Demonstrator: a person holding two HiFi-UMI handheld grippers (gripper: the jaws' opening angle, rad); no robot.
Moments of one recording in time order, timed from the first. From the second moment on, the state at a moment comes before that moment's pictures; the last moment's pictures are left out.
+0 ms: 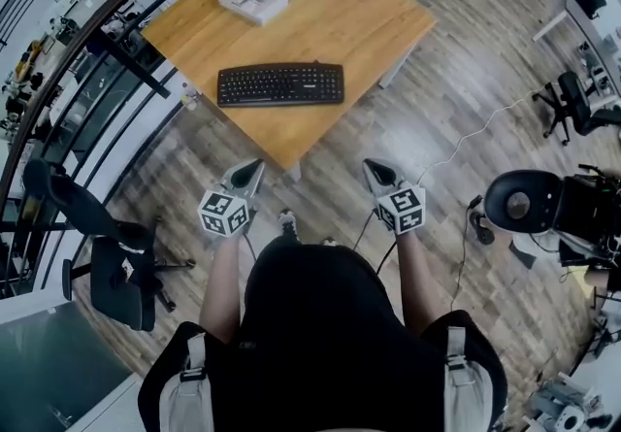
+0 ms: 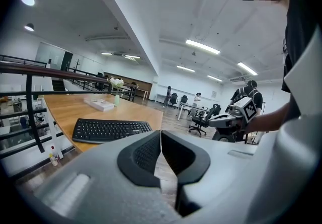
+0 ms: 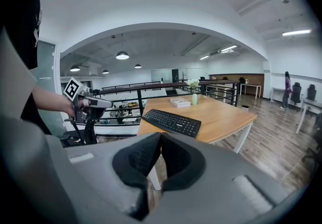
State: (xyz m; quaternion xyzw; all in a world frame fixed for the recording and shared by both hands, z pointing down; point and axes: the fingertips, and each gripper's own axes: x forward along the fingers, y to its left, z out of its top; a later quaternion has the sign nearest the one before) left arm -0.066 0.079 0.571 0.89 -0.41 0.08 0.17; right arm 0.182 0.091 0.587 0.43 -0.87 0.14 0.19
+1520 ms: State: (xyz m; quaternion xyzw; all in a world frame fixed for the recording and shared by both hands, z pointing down) left arm -0.202 0.026 0.588 0.90 -0.39 0.08 0.18; right arm 0.049 0.054 0.611 0.44 -0.86 0.14 0.20
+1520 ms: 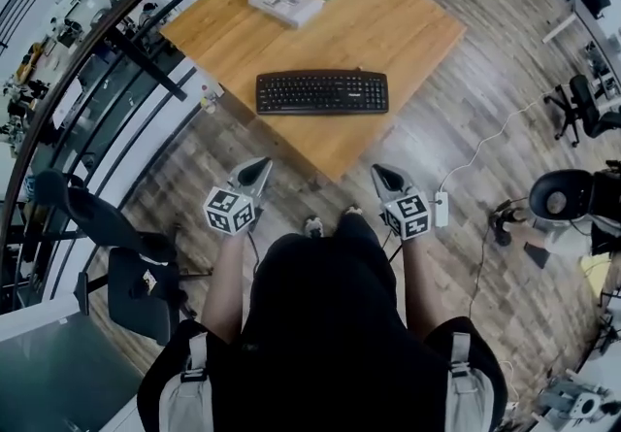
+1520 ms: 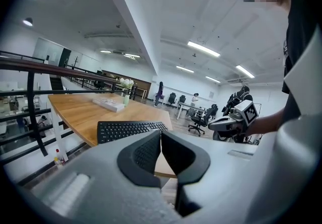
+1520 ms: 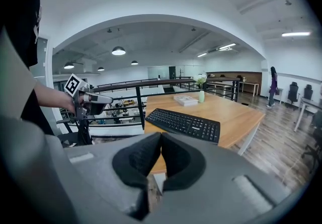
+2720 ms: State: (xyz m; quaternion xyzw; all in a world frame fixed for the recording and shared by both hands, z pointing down) left arm -0.181 -0.031 0.576 0.86 -0.48 0.07 0.19; right arm 0.095 -0.041 0.611 0.38 -0.89 0.13 0.22
